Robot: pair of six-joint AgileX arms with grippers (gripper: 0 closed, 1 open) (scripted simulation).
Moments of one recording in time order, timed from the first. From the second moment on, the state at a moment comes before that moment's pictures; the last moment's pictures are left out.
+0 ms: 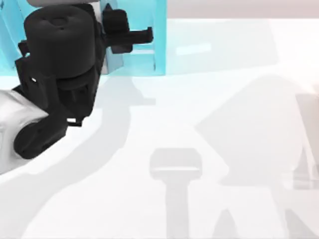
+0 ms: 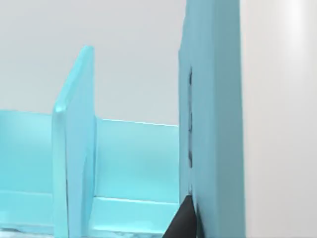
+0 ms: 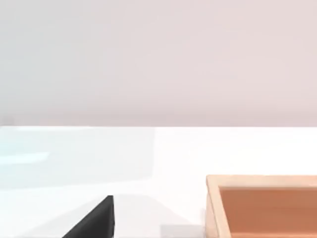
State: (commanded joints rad) left arm -0.68 1.35 0.84 0.37 -0.61 -0.19; right arm 0.00 0.00 0.00 0.00 0.00 0.00
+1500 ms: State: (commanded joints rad) left arm -1.26 1.95 1.08 -0.03 -1.23 -2.40; right arm 0.00 0.00 0.00 0.00 0.00 0.00
